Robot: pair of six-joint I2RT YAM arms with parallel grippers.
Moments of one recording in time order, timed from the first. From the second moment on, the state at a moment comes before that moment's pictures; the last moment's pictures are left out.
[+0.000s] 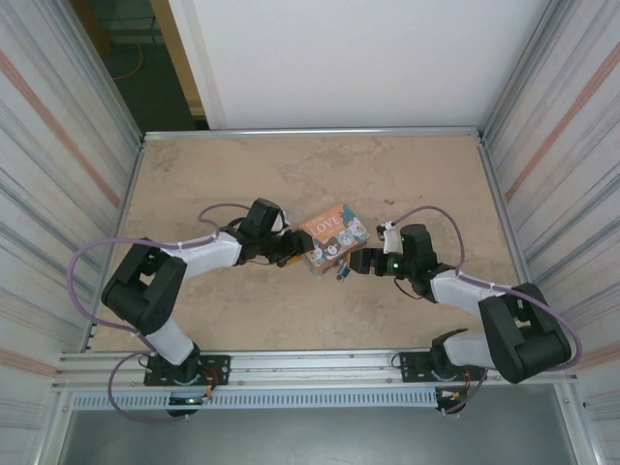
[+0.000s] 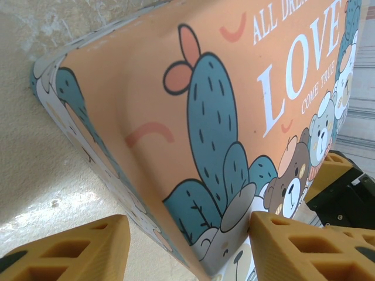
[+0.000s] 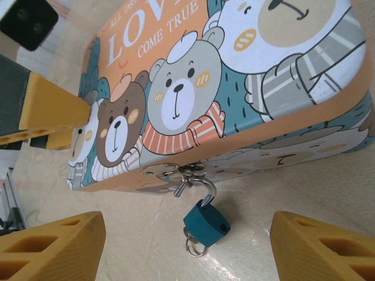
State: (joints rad) left arm -0.58 1.64 0.86 -0.08 0.49 -0.89; right arm 0.36 1.31 0.37 0.28 -0.57 0.49
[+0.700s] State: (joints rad) left arm -0.58 1.64 0.85 -0.08 0.49 -0.89; right arm 0.43 1.48 0.39 0.40 -0.57 0.49
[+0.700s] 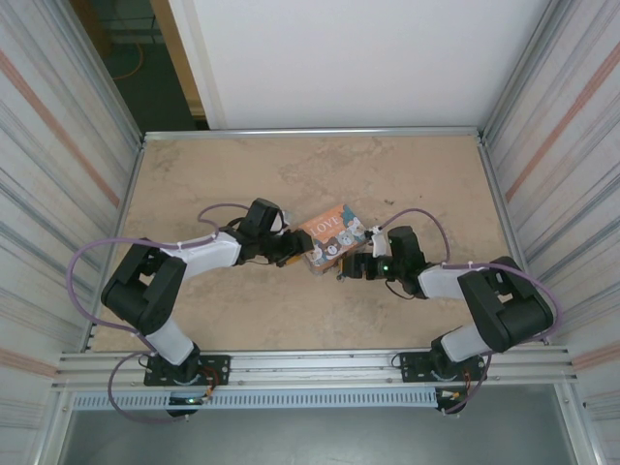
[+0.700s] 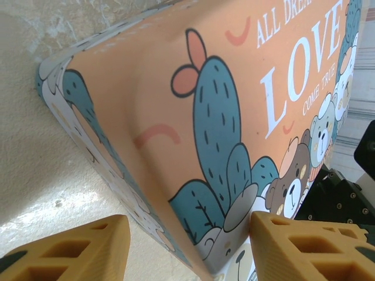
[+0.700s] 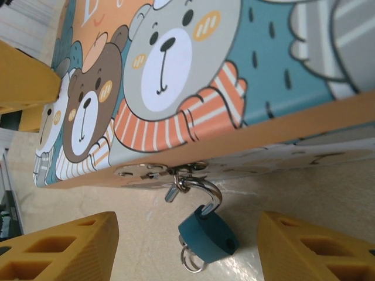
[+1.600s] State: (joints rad) left arm -0.57 1.62 0.83 -0.08 0.49 -0.89; right arm 0.45 1.53 0.42 0.45 -0.61 0.48
